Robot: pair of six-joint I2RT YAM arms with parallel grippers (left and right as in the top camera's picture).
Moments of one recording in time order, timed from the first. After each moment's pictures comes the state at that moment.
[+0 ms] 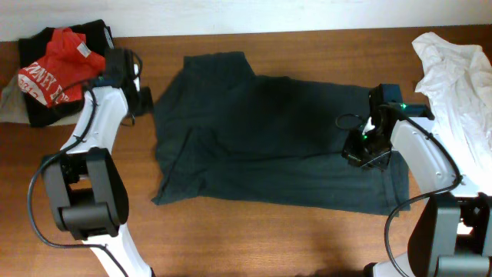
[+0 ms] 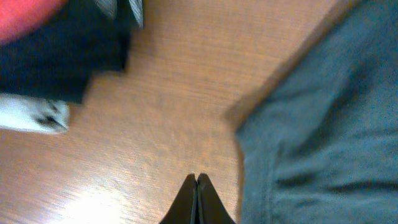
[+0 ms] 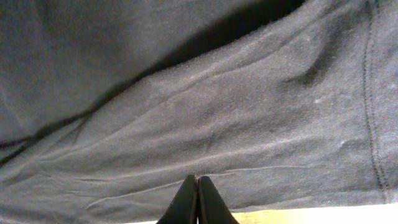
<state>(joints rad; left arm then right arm) 0.07 2.05 1.61 -0.74 -0.14 -0.07 -0.06 1.68 1.19 -1.05 -0.15 0.42</state>
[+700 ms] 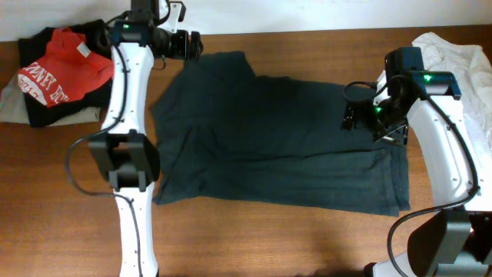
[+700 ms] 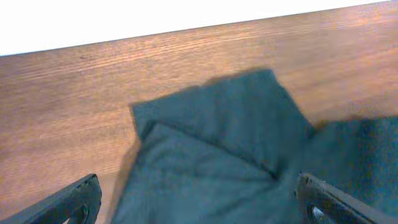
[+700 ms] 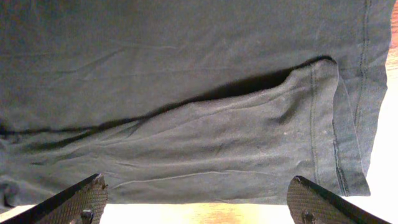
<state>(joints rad) -0.06 2.59 2.65 -1.04 0.28 0.06 -0.06 1.69 1.54 -1.26 -0.13 0.25</state>
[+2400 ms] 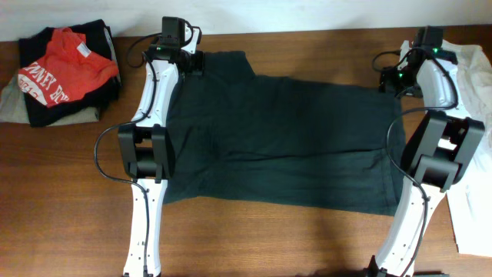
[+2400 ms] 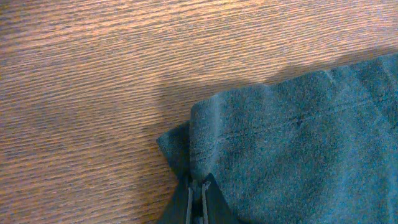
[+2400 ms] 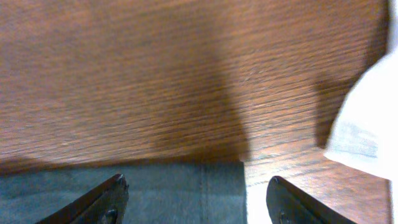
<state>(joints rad) -0.11 2.86 2.71 -0.83 0.16 0.05 -0.30 2.47 2.13 -0.88 -0.02 -0.09</state>
